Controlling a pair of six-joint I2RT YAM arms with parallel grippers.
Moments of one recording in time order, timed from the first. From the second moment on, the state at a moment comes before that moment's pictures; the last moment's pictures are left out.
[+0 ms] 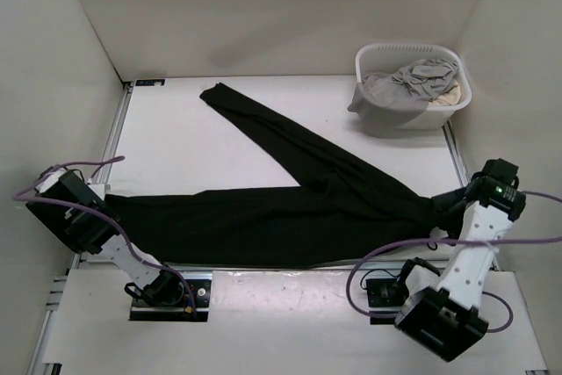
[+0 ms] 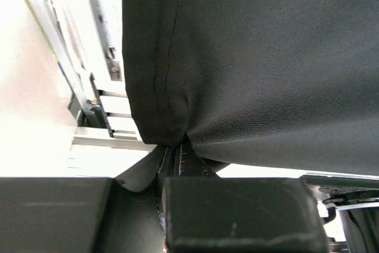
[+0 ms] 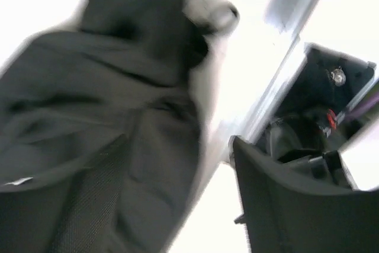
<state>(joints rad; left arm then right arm) 0.86 1.77 1.10 -0.94 -0.14 0.77 -0.55 0.93 0.91 -1.32 0.00 0.71</state>
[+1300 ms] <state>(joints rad) 0.86 1.82 1.19 -0.96 -0.18 0.81 -0.52 0.85 0.73 -1.26 0.16 0.98</state>
